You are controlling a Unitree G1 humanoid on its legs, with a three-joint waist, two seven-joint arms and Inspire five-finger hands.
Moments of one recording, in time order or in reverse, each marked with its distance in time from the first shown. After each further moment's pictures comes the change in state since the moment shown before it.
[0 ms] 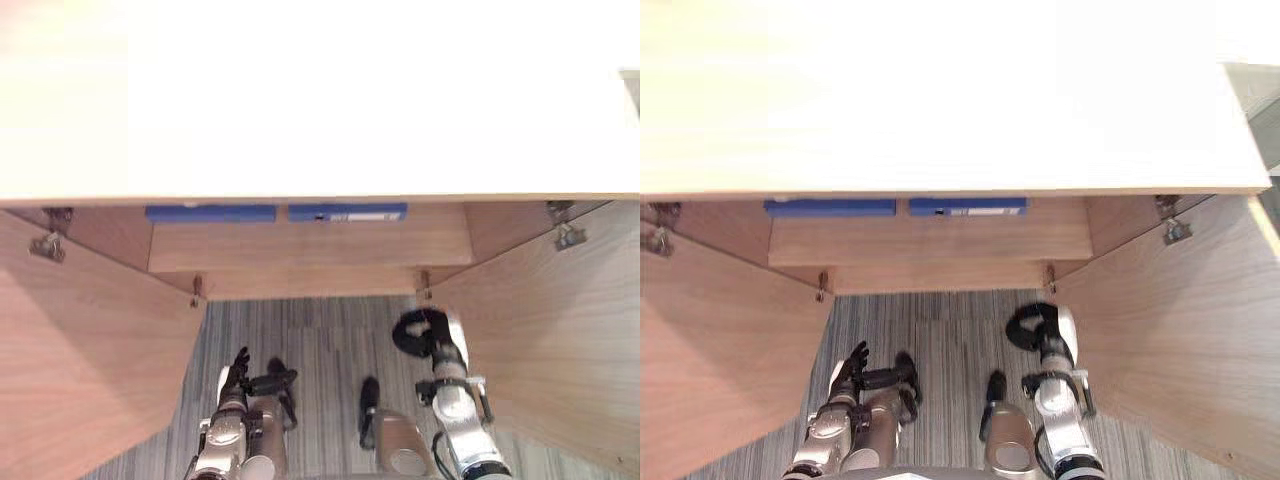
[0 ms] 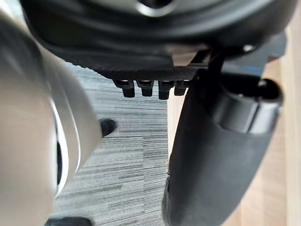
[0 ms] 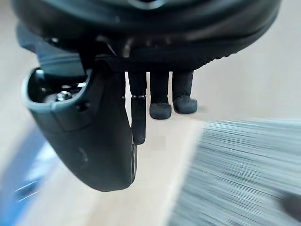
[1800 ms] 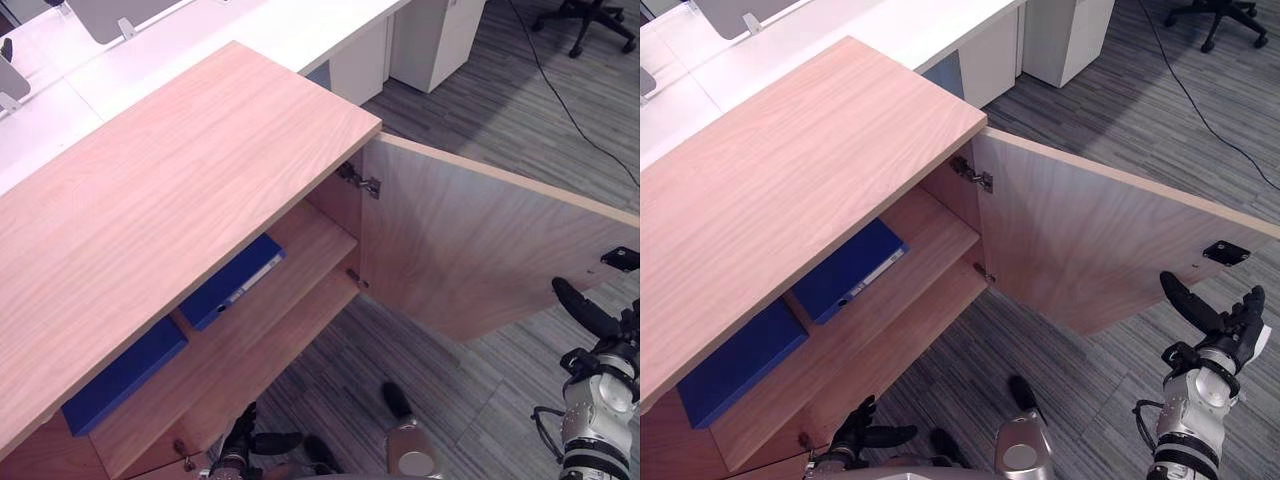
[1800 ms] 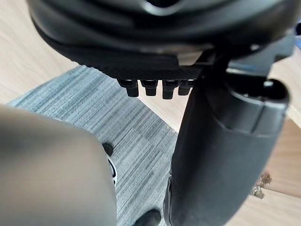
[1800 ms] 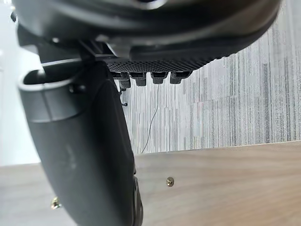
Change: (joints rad) left arm 0.093 -0.031 0.004 0.130 0.125 -0.024 -0.106; right arm -0.153 -0.342 -0.495 -0.095 0.699 -0.104 0.071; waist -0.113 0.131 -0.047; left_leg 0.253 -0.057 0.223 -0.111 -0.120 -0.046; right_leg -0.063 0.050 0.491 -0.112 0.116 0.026
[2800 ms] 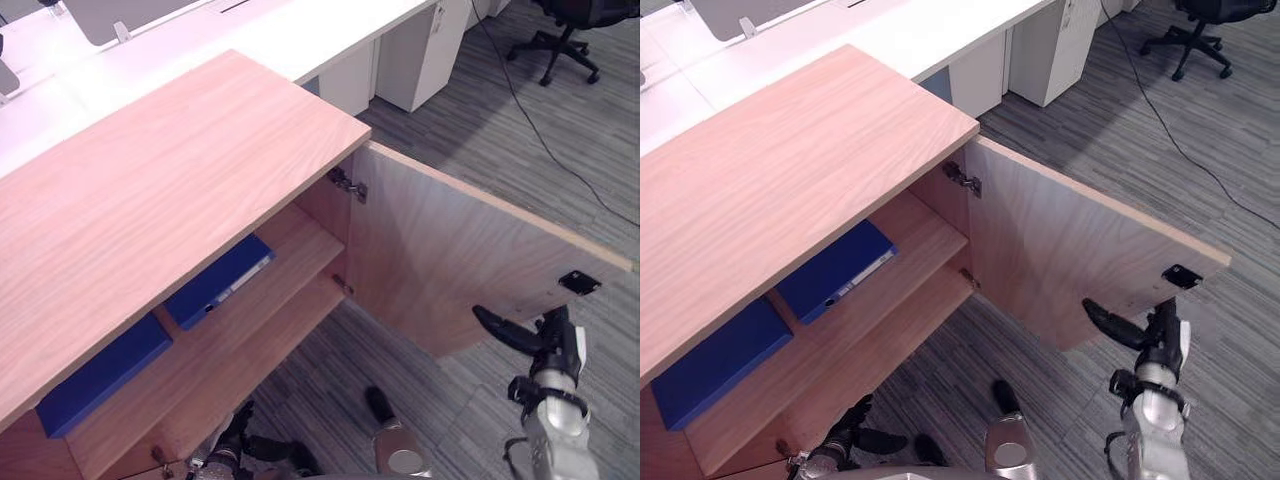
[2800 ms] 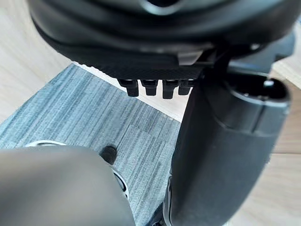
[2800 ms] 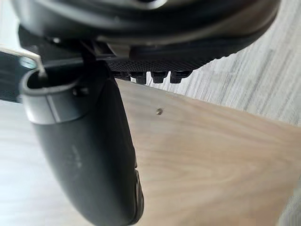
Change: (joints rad) left arm -0.042 0.072 -0.017 0.032 0.141 0.013 0.003; right arm 0.430 0.237 0.353 -0.507 -0.154 0.058 0.021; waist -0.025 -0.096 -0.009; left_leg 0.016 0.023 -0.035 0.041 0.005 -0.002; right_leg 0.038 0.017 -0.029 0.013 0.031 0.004
